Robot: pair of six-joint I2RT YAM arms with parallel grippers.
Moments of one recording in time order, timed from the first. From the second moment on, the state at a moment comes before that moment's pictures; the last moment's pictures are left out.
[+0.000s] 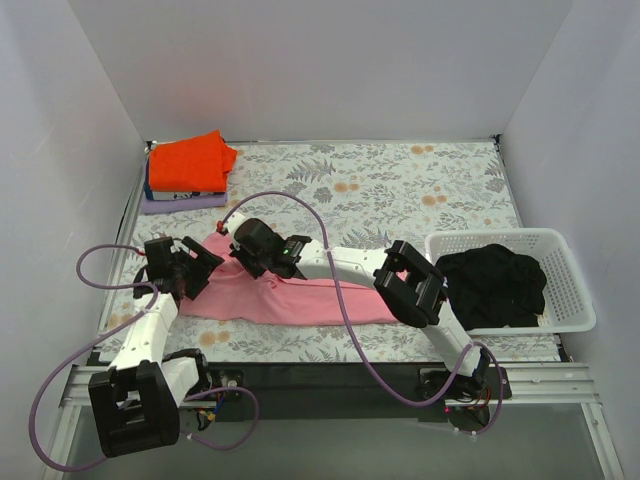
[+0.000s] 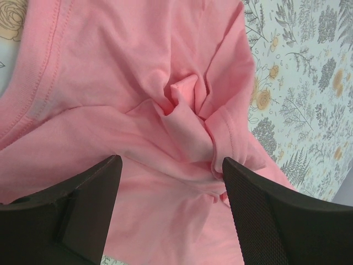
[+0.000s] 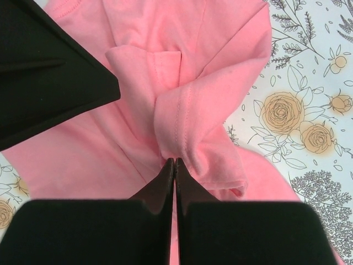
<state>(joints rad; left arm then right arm) 0.19 1.00 0.48 -0.30 0.21 -0.79 1.13 2.20 1.73 -0.22 0.10 0.11</state>
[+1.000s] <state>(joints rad) 0.05 1.15 0.58 -0.10 0.39 -0.71 0.98 2.02 1.63 -0.20 0.11 0.28</state>
